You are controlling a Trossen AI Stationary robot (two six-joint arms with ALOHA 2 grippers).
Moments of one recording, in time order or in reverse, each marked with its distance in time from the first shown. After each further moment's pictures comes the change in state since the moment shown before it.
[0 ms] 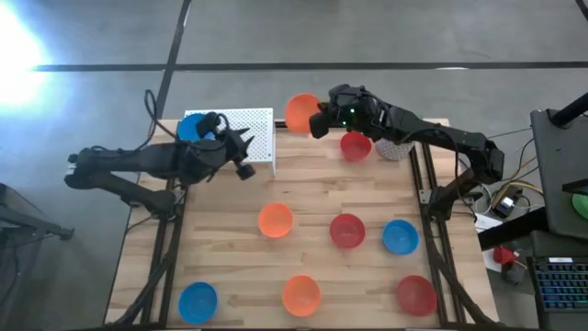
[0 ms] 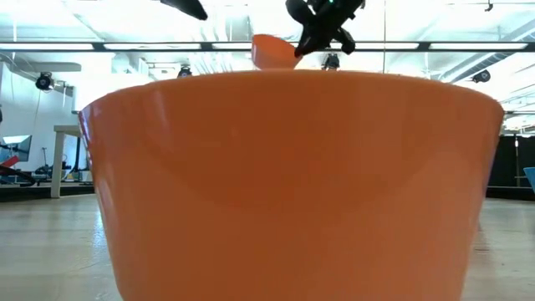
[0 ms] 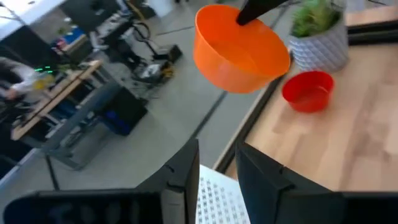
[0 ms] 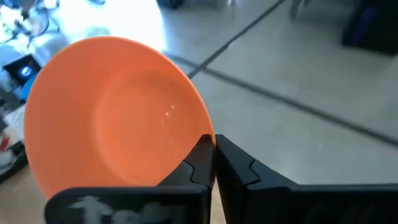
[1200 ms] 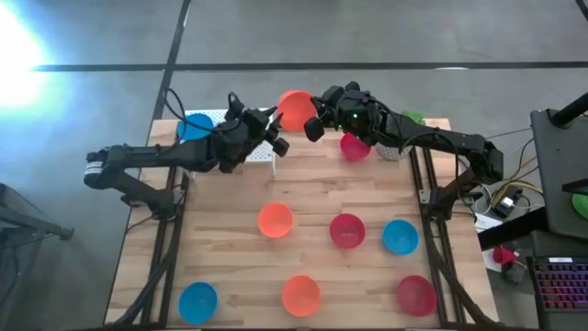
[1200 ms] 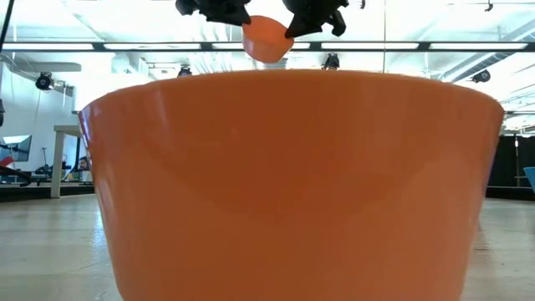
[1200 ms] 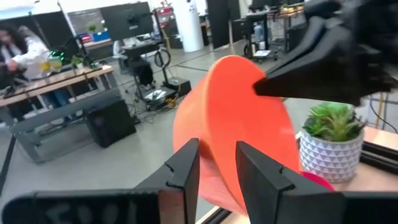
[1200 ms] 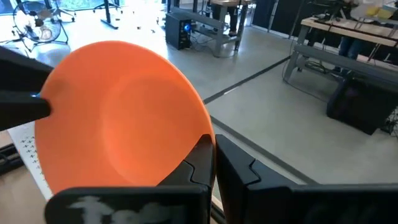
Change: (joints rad) left arm 0.166 0.218 0.000 0.577 0.081 -0.067; right arm 0.078 0.002 0.000 0.180 0.071 -0.269
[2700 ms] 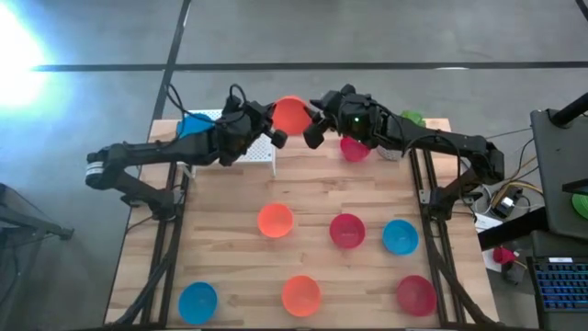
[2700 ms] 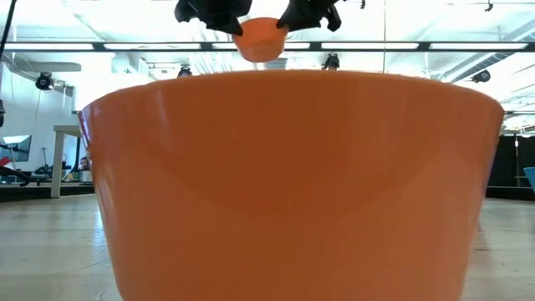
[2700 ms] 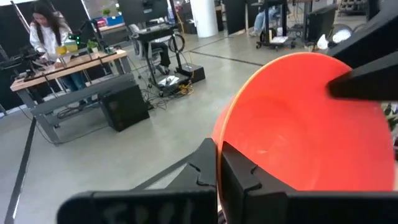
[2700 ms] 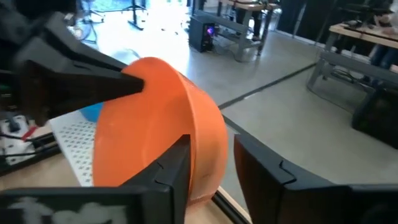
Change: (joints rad) left arm 0.063 0.002 0.030 -0.100 -0.004 -0.049; right arm 0.017 -0.016 0.000 0.004 -0.067 -0.030
